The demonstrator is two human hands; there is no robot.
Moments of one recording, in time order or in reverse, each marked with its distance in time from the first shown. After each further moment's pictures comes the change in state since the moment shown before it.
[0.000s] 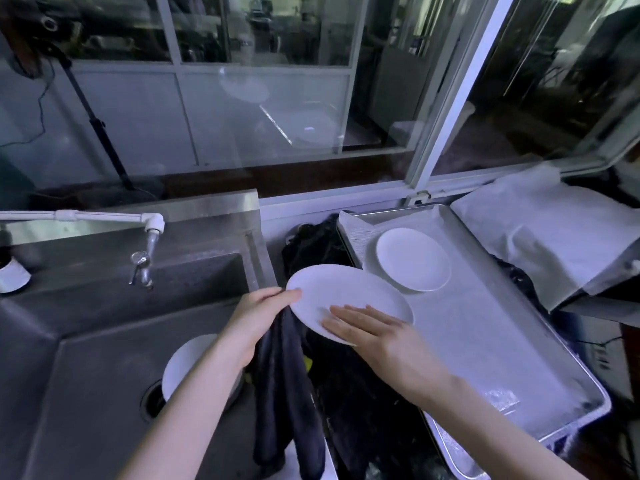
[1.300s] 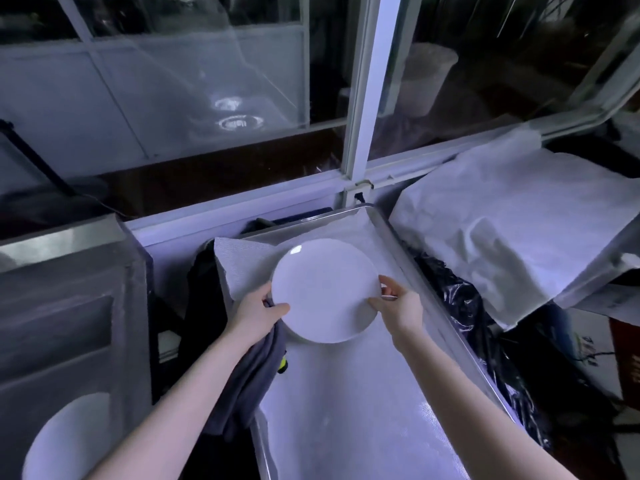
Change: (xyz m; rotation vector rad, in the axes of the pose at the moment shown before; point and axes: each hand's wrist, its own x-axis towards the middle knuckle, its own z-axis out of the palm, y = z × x) left_hand 0.197 0.012 0.254 0.556 0.034 0.077; right_hand -0.041 0.362 0.028 0.903 0.355 1.307
